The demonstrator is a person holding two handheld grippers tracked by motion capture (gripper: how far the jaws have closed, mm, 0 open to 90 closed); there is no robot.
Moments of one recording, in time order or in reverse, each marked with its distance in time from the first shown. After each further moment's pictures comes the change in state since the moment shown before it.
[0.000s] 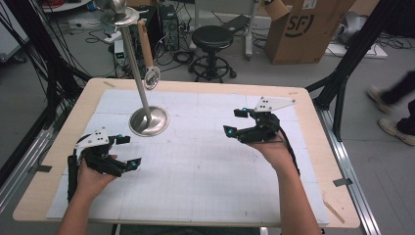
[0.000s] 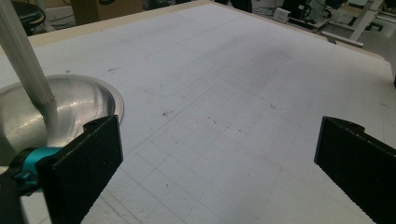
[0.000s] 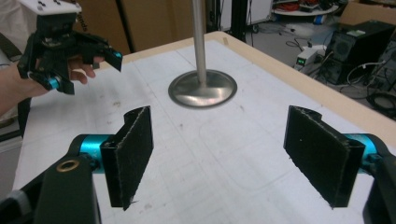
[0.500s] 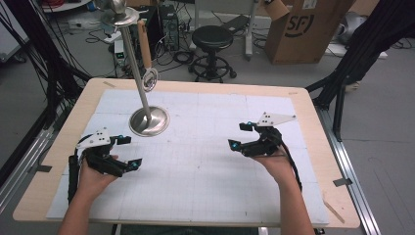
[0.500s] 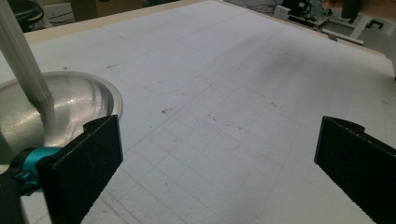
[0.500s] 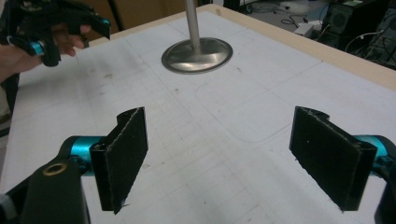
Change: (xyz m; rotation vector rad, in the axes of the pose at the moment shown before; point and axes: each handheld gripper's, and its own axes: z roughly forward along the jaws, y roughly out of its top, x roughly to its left) left arm 0.000 -0.001 0.003 0.011 -0.003 -0.001; right arm 0.002 -0.044 -0.002 0.035 -0.020 0.051
